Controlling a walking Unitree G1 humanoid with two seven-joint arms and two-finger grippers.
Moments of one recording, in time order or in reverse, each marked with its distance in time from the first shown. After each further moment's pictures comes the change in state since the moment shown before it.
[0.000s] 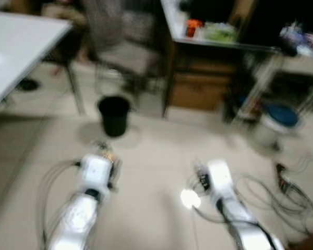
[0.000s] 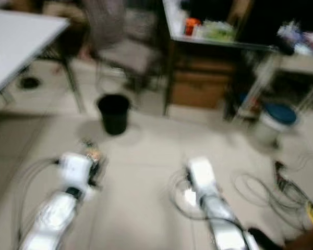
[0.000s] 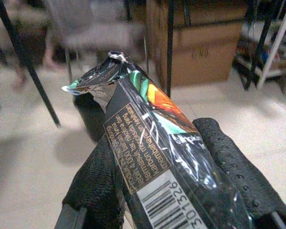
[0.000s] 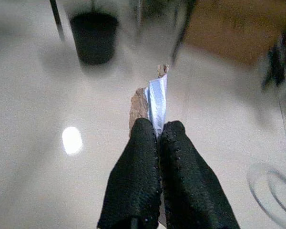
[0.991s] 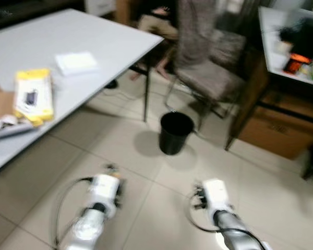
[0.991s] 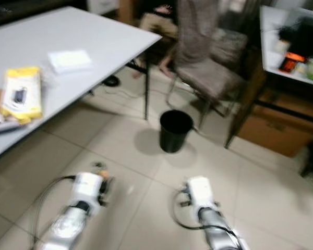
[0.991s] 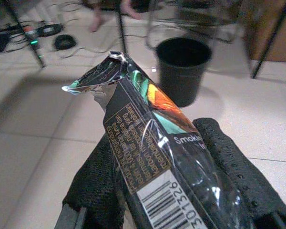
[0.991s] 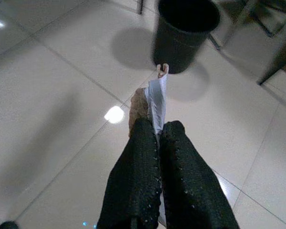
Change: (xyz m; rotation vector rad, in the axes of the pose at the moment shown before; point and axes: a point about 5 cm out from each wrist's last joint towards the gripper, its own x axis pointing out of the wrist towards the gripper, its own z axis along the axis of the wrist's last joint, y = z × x) left arm 0.007 -0.016 -0.051 0.021 0.120 -0.068; right arm 0.010 0.007 -0.037 0.052 0.071 -0.014
